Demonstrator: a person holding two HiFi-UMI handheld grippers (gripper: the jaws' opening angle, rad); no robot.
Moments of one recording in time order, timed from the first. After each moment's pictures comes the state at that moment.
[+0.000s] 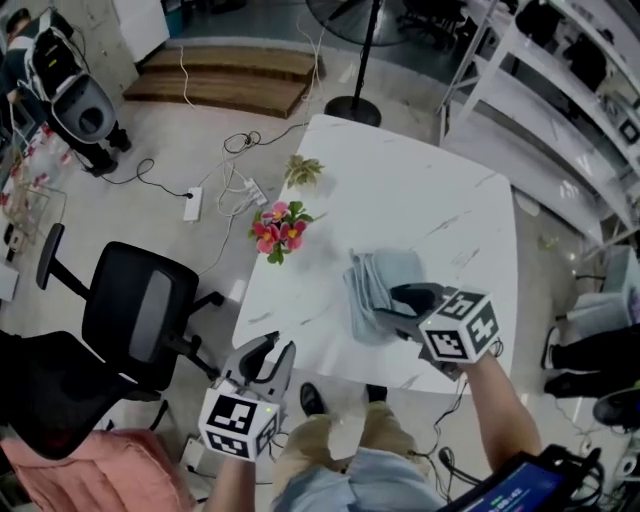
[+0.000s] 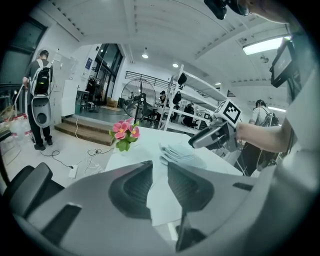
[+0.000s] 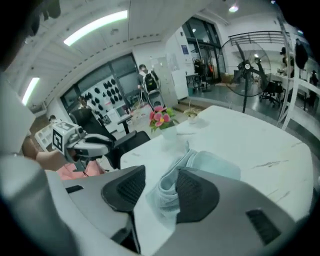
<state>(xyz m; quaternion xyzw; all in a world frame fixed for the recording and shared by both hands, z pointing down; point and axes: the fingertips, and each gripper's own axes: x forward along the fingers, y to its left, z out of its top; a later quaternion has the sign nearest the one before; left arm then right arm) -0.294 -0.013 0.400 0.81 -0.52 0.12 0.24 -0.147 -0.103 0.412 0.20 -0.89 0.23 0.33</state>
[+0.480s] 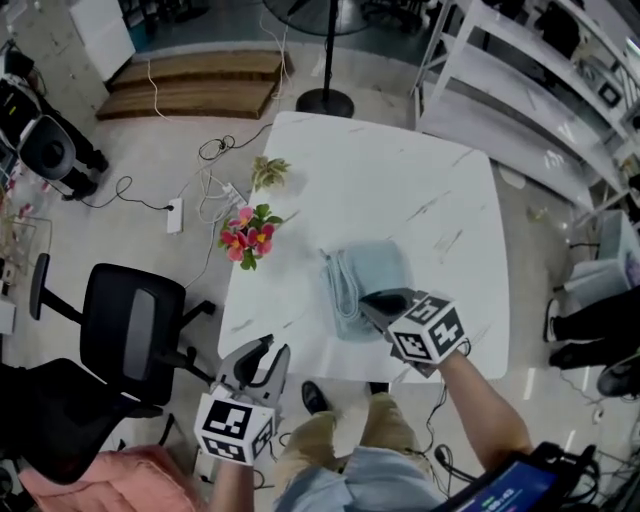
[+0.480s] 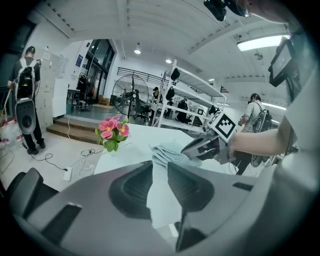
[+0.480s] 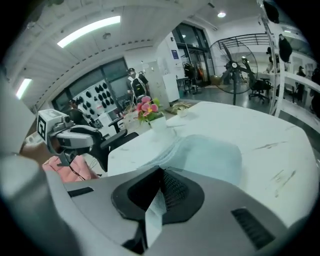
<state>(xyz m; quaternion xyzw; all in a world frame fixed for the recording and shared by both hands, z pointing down) -0.271 -0.020 0.403 0.83 -0.49 0.15 0.23 -0.135 -0.103 0.465 0.26 -0.88 0.24 0.32</state>
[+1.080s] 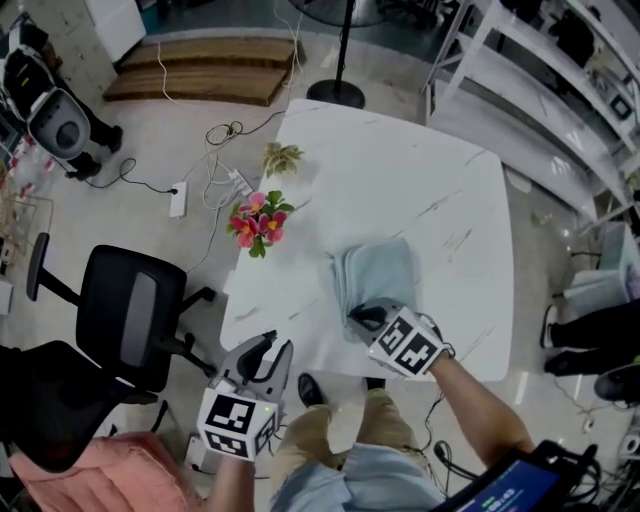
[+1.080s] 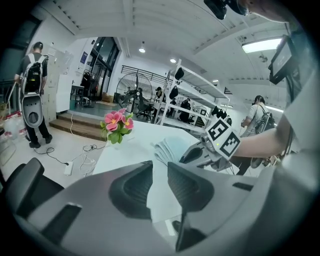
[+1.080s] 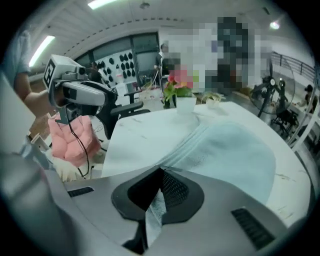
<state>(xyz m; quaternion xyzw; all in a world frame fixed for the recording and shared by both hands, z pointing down) -0.275 -0.012 0.414 0.82 -0.50 0.14 0.25 -0.166 -0.065 0.505 0.16 -0.88 0.11 0.42</state>
